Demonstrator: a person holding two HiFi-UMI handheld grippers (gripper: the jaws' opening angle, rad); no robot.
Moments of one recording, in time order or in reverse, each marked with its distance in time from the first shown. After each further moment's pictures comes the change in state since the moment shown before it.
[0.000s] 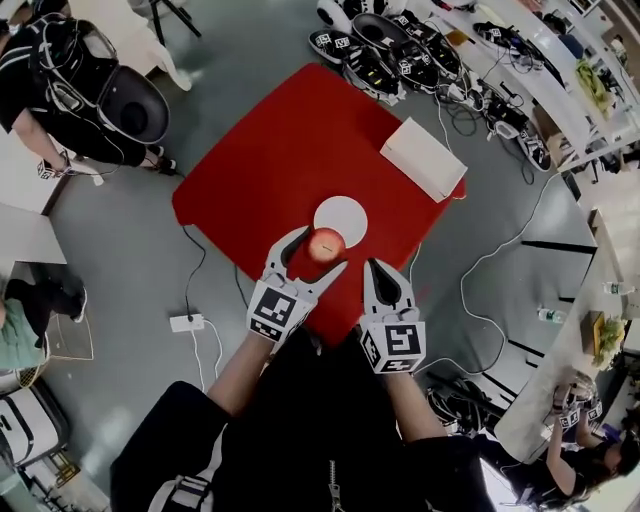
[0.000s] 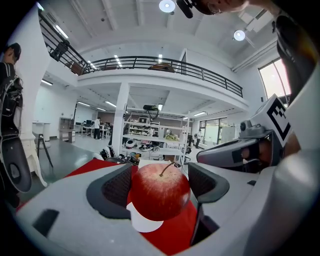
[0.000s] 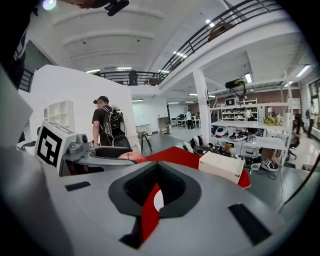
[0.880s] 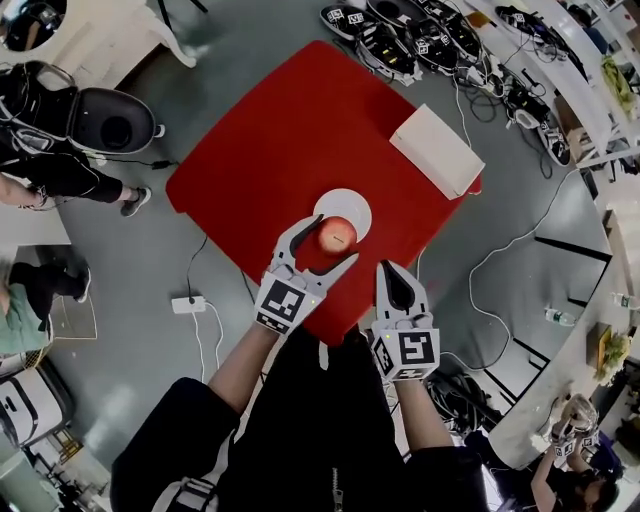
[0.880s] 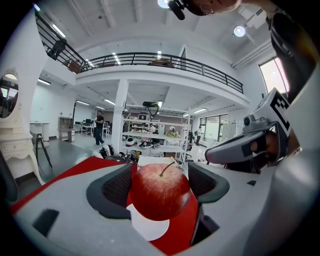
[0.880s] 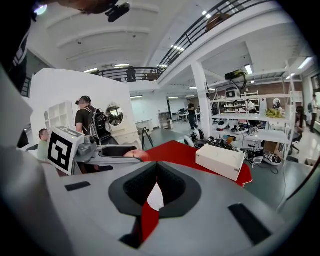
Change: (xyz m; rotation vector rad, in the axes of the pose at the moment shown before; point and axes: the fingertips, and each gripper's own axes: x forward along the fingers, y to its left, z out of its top) left arm 0.056 0.009 -0.023 0.020 0.025 -0.003; right arm 0.020 -0.043 -0.020 0.038 0.053 0.029
